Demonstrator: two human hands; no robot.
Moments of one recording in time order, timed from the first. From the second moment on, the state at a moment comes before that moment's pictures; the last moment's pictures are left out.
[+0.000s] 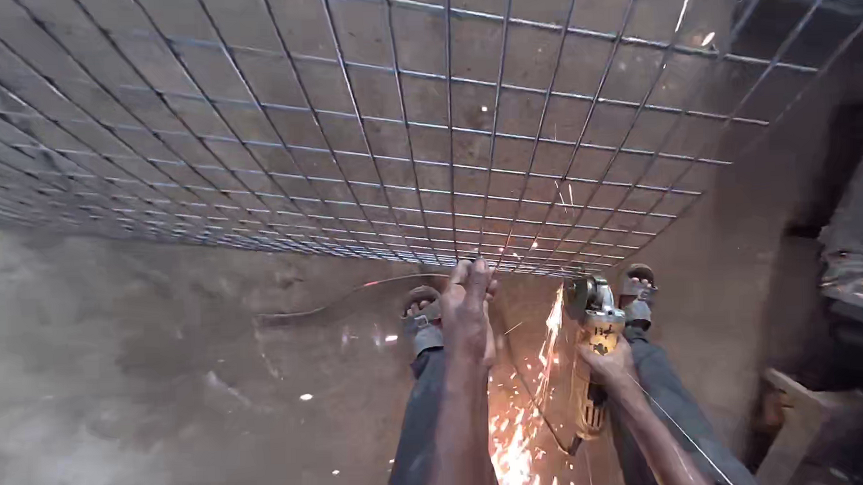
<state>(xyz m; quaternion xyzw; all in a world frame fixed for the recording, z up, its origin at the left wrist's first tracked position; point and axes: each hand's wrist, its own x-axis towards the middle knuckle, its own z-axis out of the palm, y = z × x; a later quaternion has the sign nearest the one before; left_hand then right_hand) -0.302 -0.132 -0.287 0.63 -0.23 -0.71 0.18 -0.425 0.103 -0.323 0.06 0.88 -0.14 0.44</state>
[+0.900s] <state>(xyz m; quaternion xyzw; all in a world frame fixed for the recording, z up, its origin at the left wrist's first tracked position) -0.308 -0.146 -0.279 0.64 -0.23 -0.69 0.26 -0.420 0.094 -0.324 0.03 0.89 -0.12 0.44</state>
